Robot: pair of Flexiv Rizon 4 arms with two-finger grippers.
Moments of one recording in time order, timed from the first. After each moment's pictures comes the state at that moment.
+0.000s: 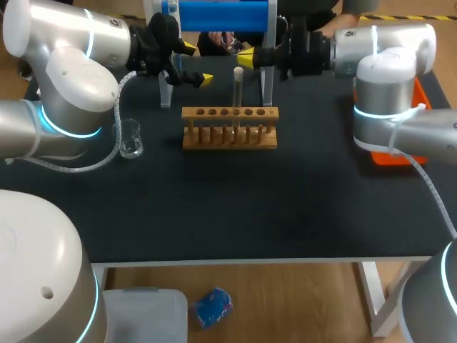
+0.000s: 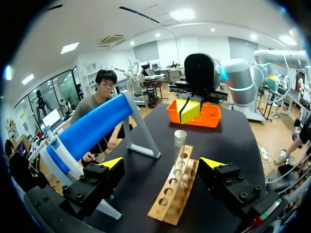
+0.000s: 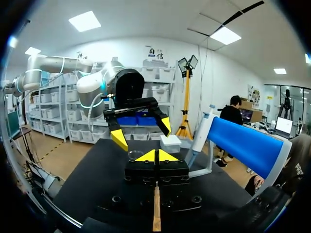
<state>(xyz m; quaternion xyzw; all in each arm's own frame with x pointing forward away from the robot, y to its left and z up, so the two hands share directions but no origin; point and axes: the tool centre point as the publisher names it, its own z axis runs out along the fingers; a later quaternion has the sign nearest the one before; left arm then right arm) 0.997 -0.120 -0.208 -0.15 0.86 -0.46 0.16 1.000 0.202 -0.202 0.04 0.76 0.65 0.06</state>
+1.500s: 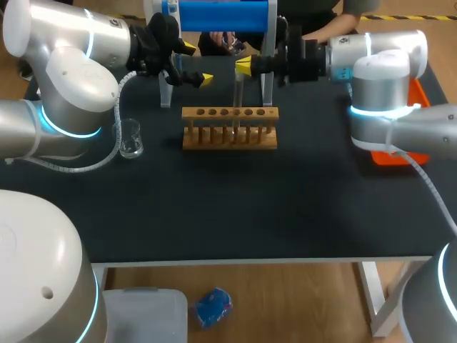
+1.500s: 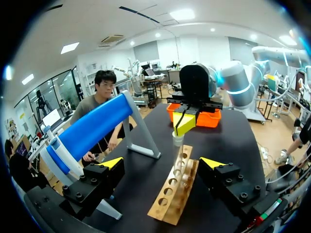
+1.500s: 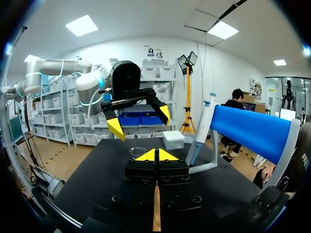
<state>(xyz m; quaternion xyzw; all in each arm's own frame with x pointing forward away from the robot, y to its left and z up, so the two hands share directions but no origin) 0.997 -0.120 -0.208 -0.15 0.86 -0.46 0.16 1.005 0.204 -0.227 0.05 0.76 0.65 0.03</state>
